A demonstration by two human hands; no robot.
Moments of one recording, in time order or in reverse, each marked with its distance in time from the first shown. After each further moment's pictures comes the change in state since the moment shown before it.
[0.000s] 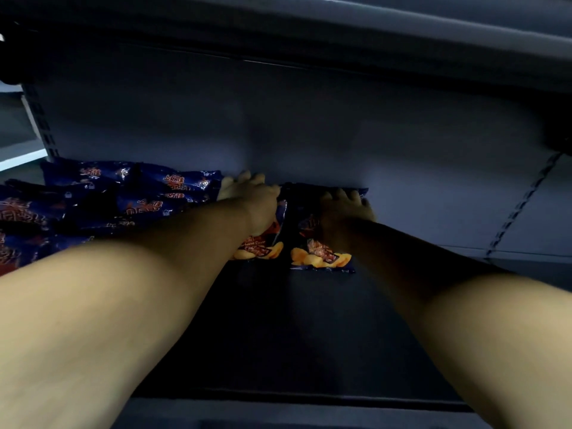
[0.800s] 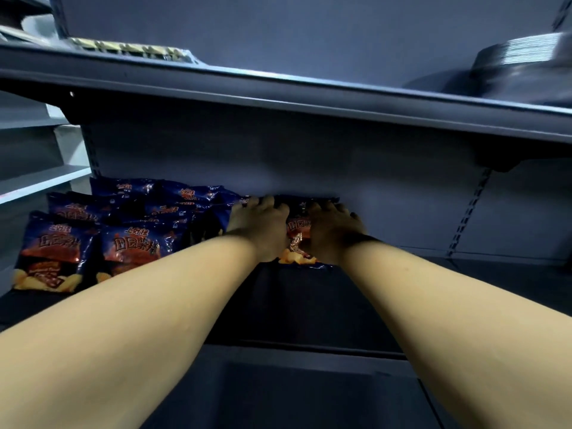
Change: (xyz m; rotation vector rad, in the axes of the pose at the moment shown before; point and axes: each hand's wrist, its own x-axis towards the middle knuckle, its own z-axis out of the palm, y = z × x) left_hand -0.098 0.051 -0.039 -0.135 0.108 0.003; right_hand -0.096 0.011 -0.047 0.118 0.008 -0.074
